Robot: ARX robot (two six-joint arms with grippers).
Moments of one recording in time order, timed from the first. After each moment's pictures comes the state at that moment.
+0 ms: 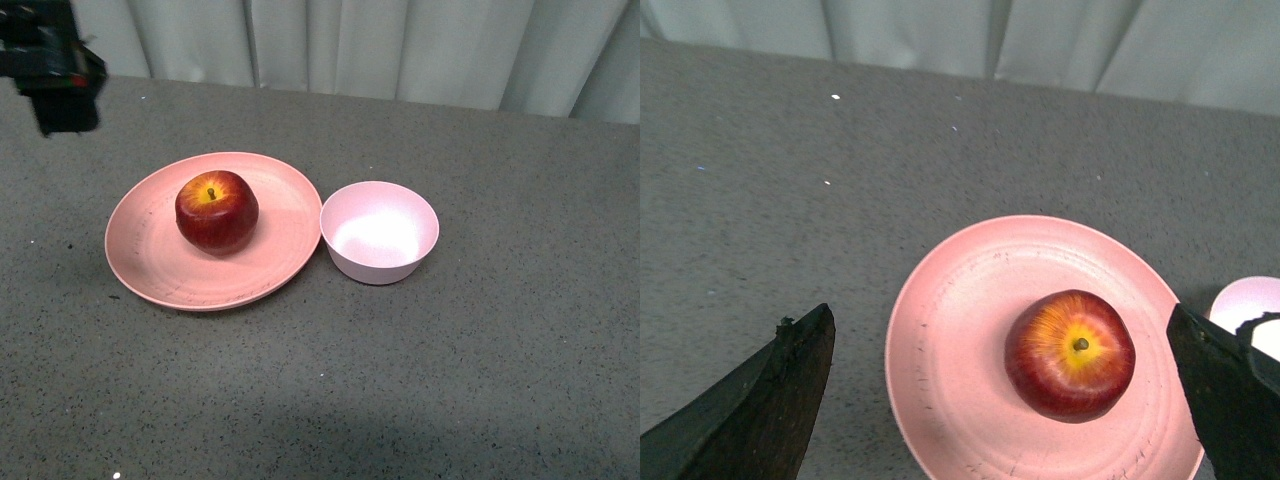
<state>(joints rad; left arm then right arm) -0.17 1.51 0.54 0.61 -0.10 -0.08 0.00 0.00 0.01 0.00 0.00 -0.01</state>
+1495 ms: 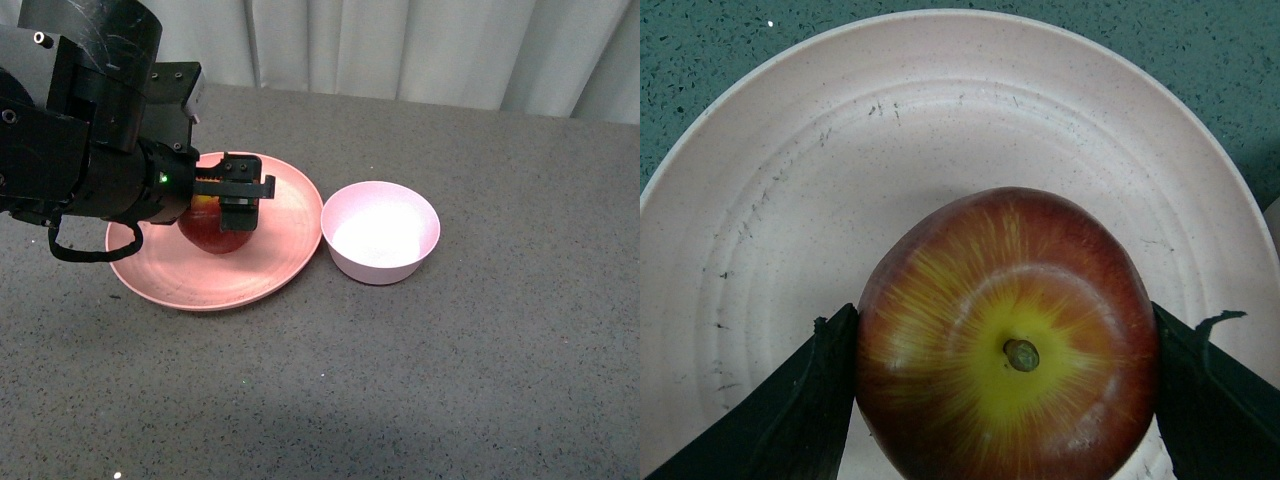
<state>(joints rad) -0.30 2.08 0.94 0.40 -0.06 -0.13 0.00 0.00 0.01 0.00 0.00 -0.01</state>
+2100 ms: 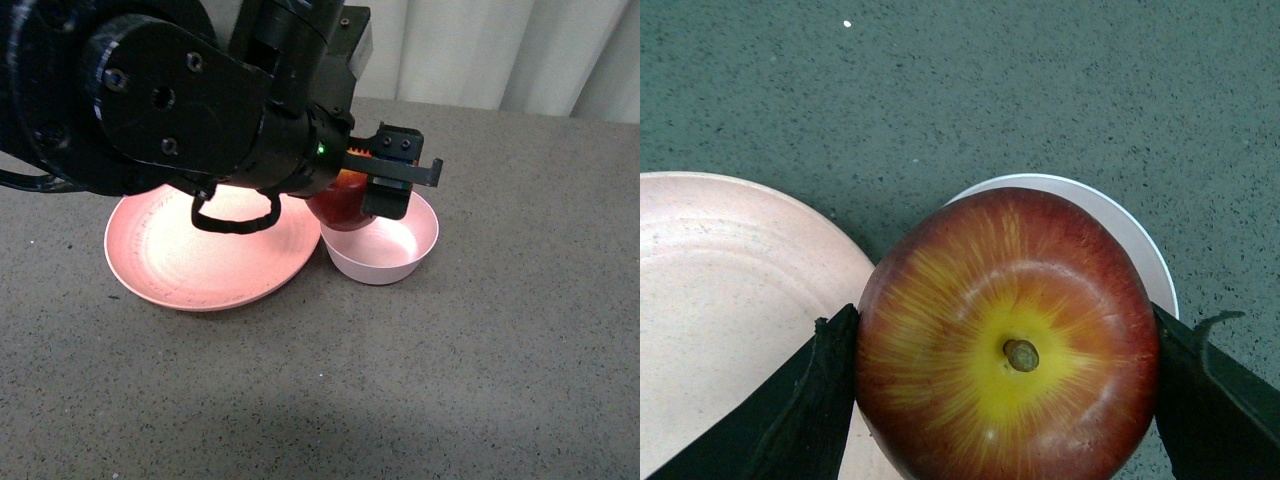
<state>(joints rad) -0.54 2.05 1.07 0.35 -0.08 -0.13 0.00 0.00 0.01 0.00 0.00 -0.01</state>
